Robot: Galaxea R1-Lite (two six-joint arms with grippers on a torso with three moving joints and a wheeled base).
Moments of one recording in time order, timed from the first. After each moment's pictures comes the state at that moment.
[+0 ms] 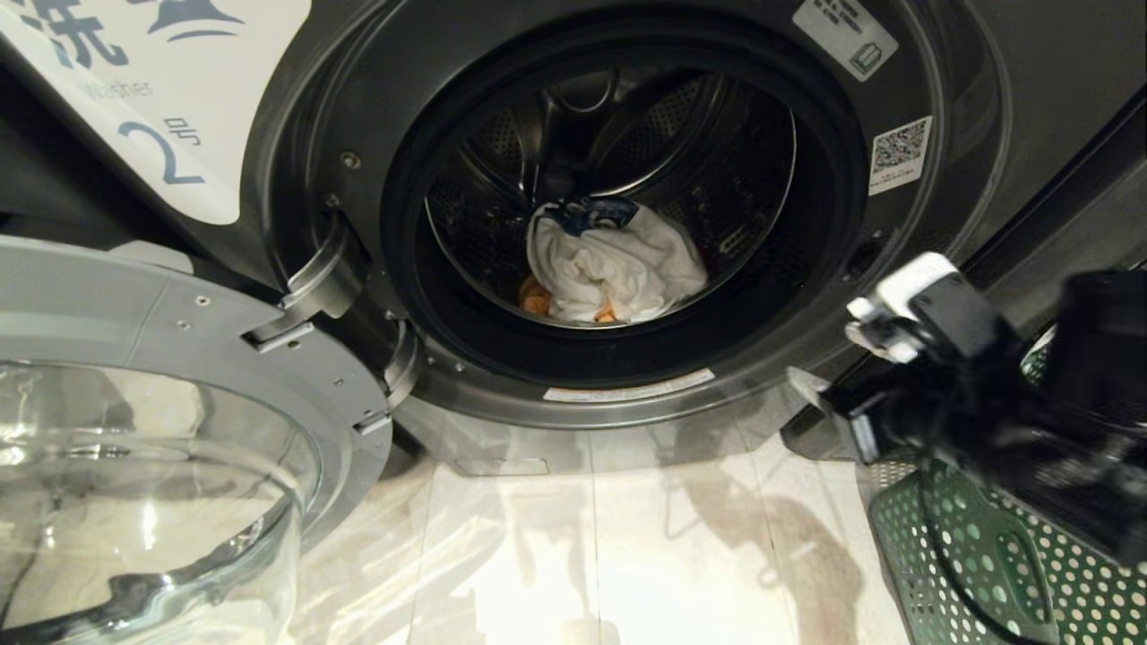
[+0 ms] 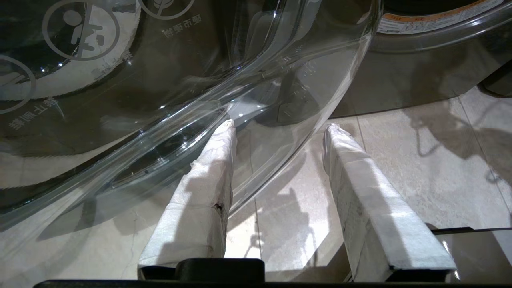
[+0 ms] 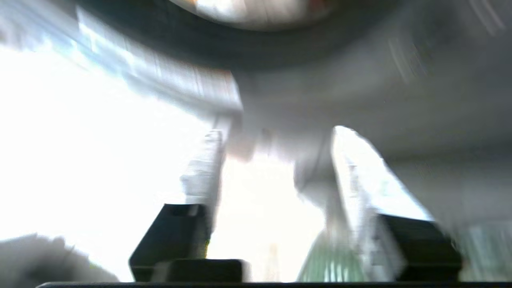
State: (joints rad) left arm -0.01 0.00 0.00 0.00 -0.03 0.07; right arm 0.55 1.40 -0.65 -0.59 -0.32 -0.38
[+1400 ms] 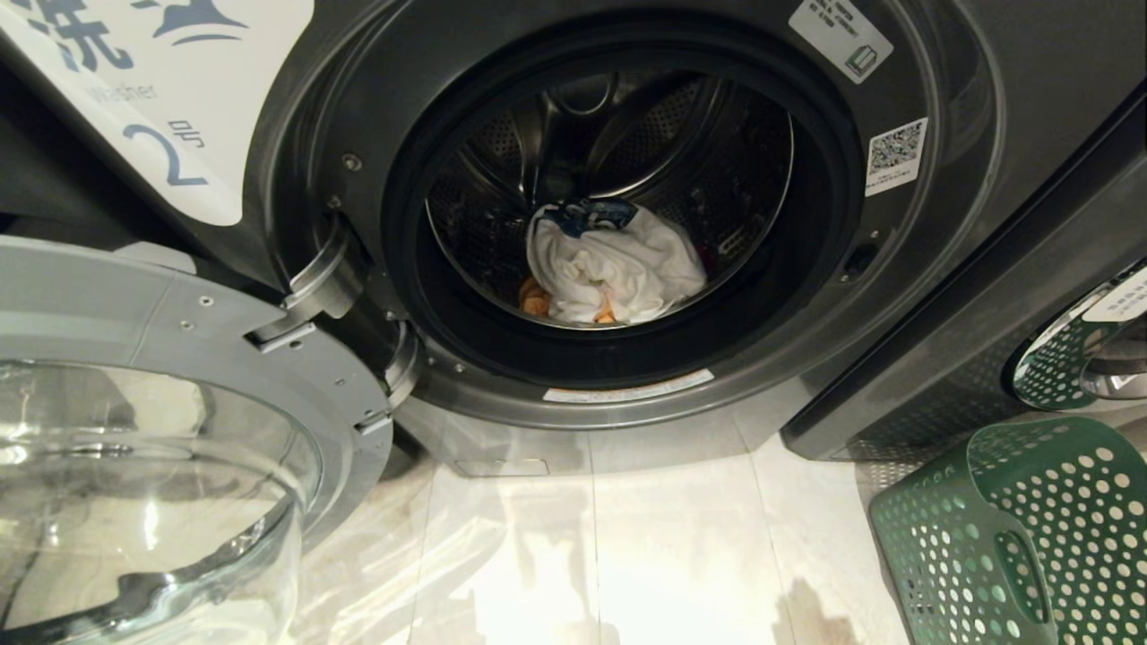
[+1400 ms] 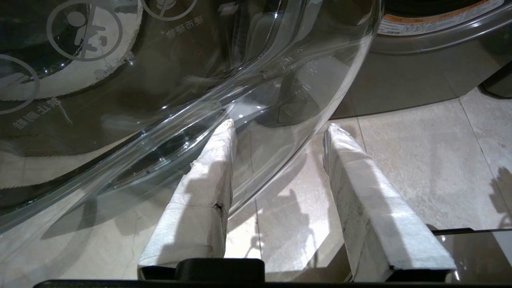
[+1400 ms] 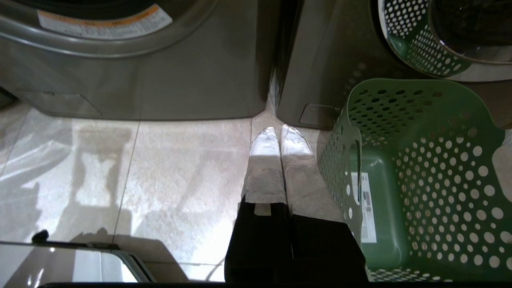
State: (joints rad) left arm -0.01 0.00 0.00 0.00 -0.03 0.07; right arm 0.01 0.06 0.00 -0.08 0.01 -0.08
